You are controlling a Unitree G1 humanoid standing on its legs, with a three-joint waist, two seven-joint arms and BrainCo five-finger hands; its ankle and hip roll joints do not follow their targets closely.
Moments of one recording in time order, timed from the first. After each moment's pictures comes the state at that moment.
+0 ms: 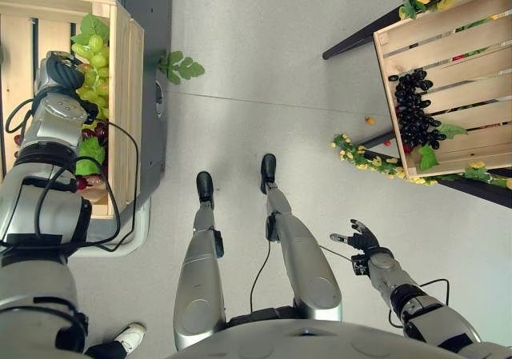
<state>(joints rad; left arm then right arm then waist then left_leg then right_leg) -1.03 0.85 -0.37 1.16 -0.04 0.03 0.23 -0.21 -0.29 0.24 1.11 0.23 -0.09 -0.12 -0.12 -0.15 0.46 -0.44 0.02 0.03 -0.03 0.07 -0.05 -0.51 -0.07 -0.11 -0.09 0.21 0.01</state>
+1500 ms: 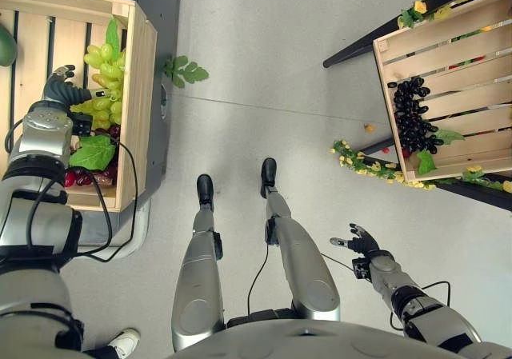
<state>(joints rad) -0.88 0.91 -0.33 1.08 -0.31 0.01 0.00 -0.21 -0.29 0.24 1.14 0.23 -0.08 -0.07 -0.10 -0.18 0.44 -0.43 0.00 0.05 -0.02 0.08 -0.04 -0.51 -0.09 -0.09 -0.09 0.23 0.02</state>
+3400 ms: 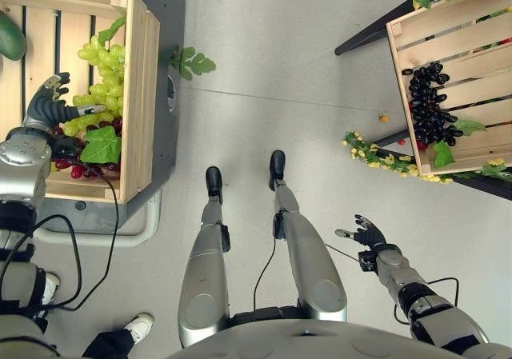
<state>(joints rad) -0.63 1.02 -0.22 0.73 -0.37 -0.06 0.02 -0.21 -0.33 0.19 1.07 0.23 -0.08 -0.06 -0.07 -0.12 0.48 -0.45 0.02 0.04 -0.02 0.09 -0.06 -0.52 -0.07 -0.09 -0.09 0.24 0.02</state>
